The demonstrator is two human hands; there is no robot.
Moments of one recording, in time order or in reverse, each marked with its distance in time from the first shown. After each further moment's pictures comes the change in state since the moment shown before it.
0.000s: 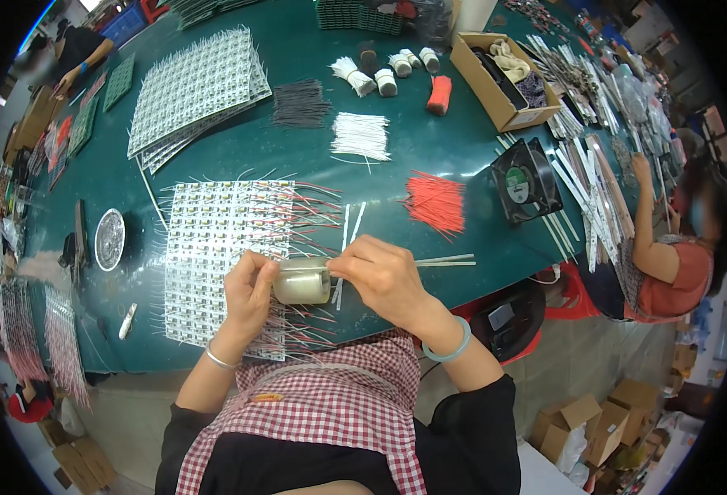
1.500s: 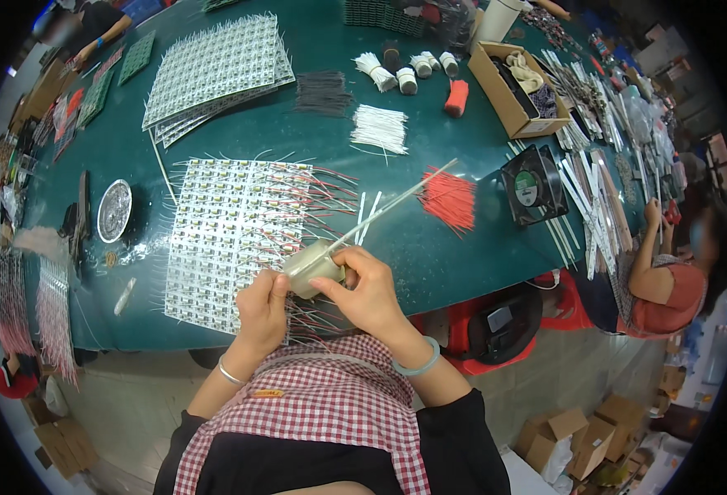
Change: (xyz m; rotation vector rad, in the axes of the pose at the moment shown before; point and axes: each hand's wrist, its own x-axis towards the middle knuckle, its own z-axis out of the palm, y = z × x) left_hand -0.052 0.002 0.005 0.253 0.131 0.140; right_hand -0.027 -0.036 0.053 0.364 0.033 0.634
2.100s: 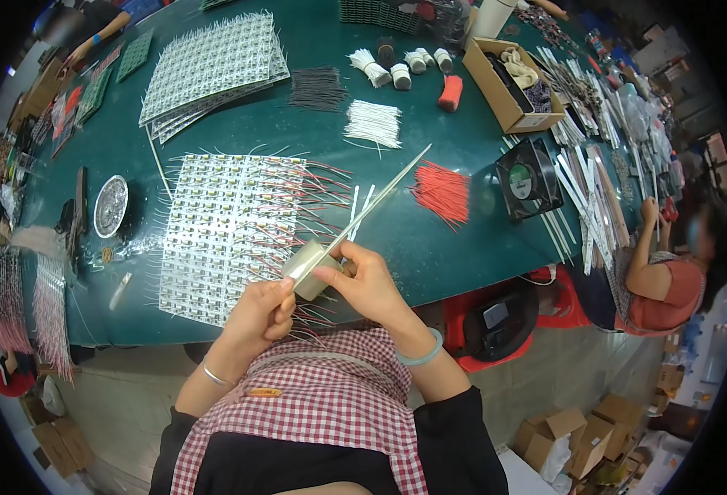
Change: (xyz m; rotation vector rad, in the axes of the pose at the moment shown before) left_hand 0.006 0.020 -0.021 -0.984 -0.499 -1.047; right_hand 0.001 0.022 -0.009 0.312 -0.172 0.150
